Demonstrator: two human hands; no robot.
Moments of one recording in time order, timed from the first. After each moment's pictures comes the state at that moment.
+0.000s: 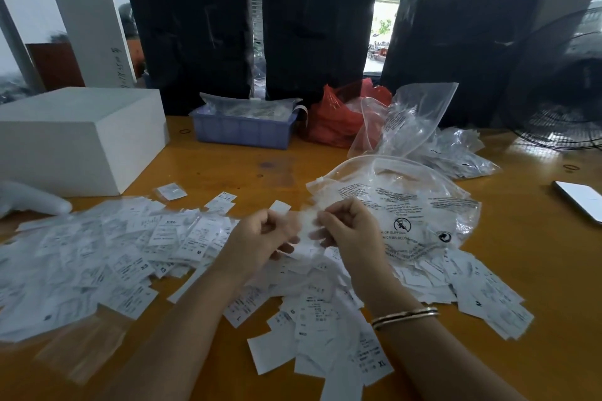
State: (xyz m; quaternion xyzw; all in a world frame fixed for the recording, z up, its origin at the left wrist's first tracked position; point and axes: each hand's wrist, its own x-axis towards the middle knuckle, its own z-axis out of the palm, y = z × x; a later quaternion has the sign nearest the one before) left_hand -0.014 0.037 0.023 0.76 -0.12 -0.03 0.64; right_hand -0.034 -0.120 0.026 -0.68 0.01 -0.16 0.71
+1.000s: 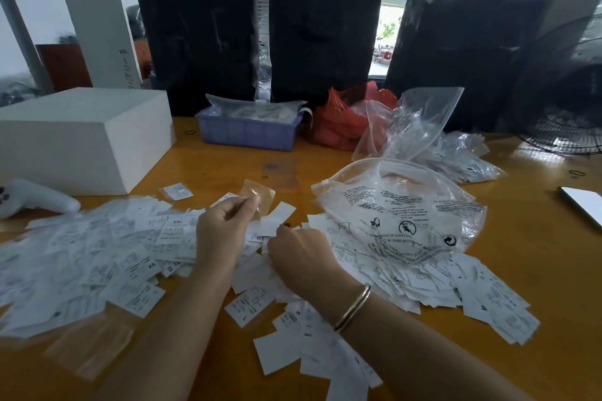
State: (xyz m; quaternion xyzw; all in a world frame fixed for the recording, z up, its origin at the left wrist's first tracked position) left_hand -0.006 0.052 0.025 0.75 0.05 0.20 0.63; right_hand -0.016 -0.062 0.022 -0.97 -0.23 -0.10 -0.07
